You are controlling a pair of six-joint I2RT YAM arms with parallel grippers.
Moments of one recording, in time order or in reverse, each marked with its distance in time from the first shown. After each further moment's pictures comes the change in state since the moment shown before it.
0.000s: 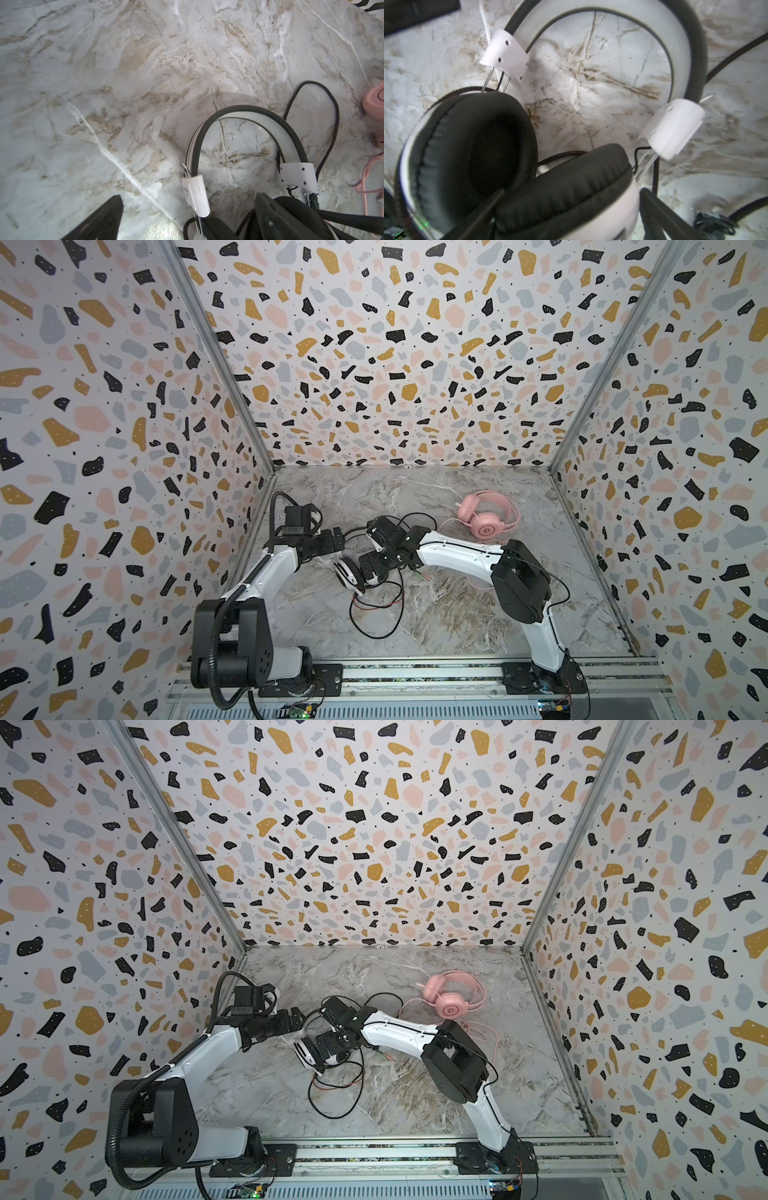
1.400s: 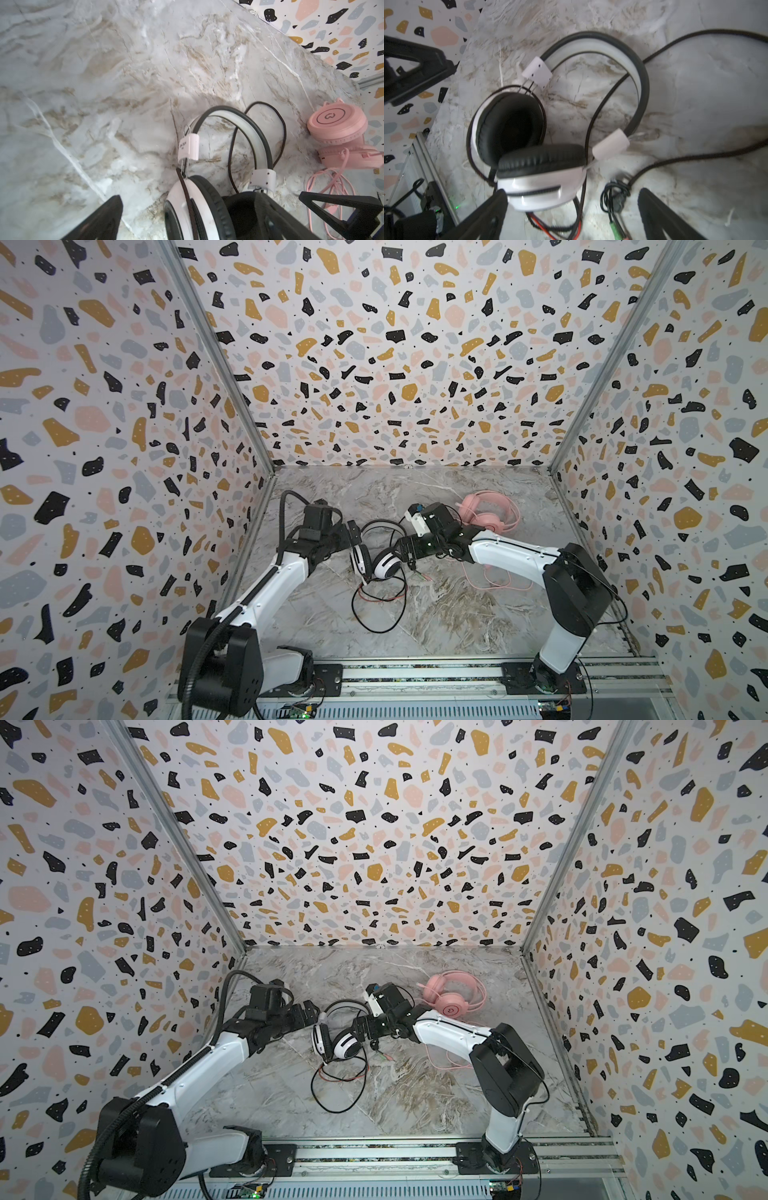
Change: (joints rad) left arm -0.190 -0.060 0.064 0.007 -0.127 -0.237; right arm -0.213 -0.285 -0.399 0.328 -0.196 -0.046
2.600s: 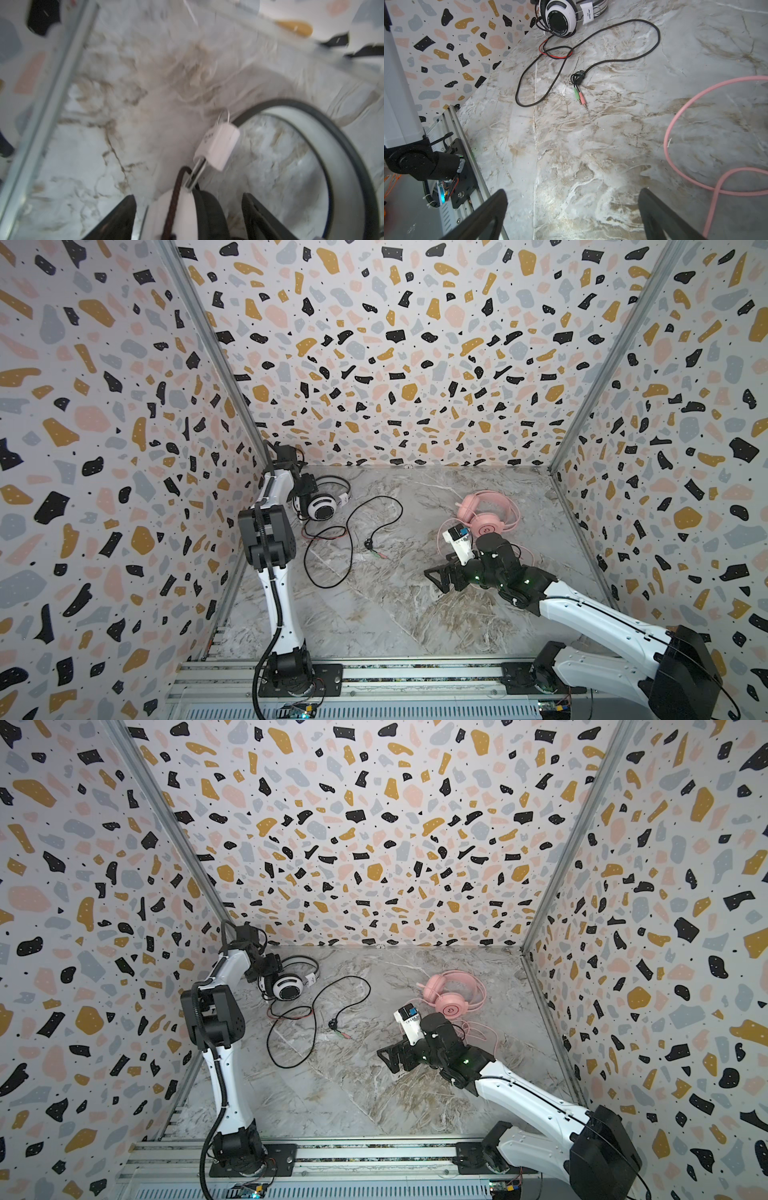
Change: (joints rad) left arm 0.332 1.056 1.151 -0.360 -0.066 0.271; right arm -0.011 -0.698 -0.545 0.098 -0.005 -0.123
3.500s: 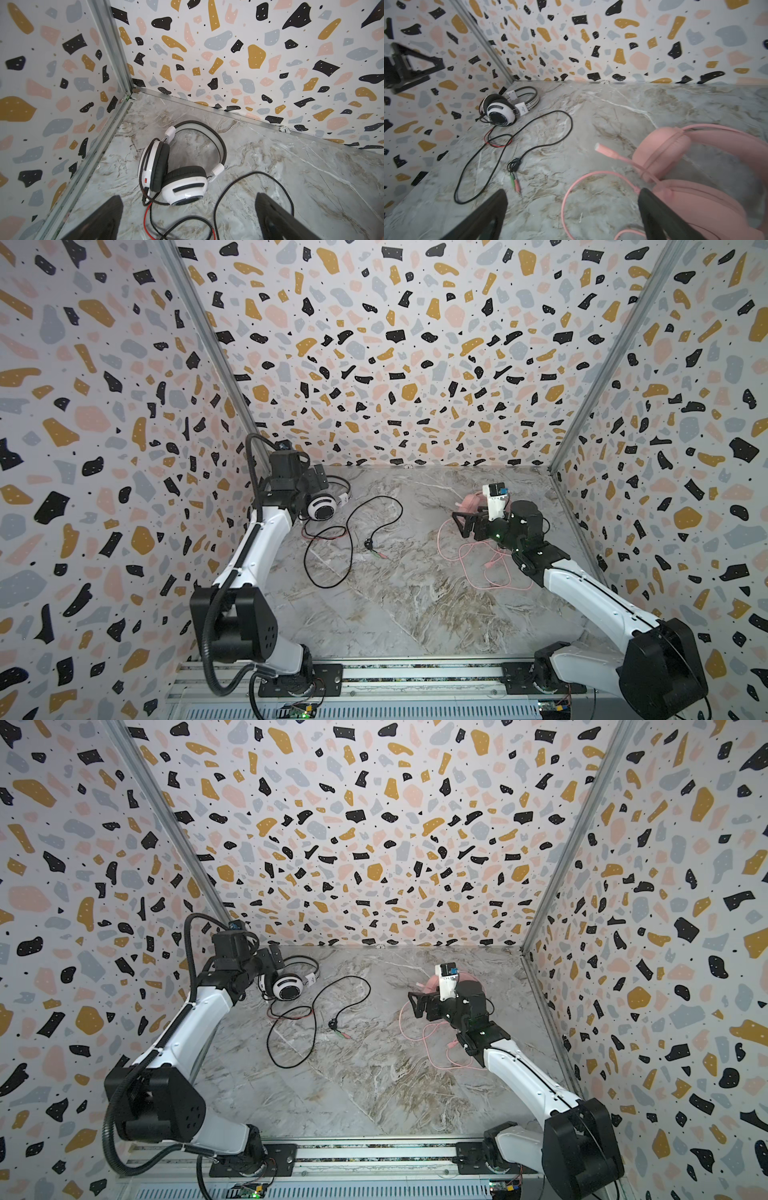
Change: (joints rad) left arm -0.137 -0.797 -0.630 0.337 -0.131 -0.020; right arm -0.339 0.103 0.093 0.229 0.016 -0.041
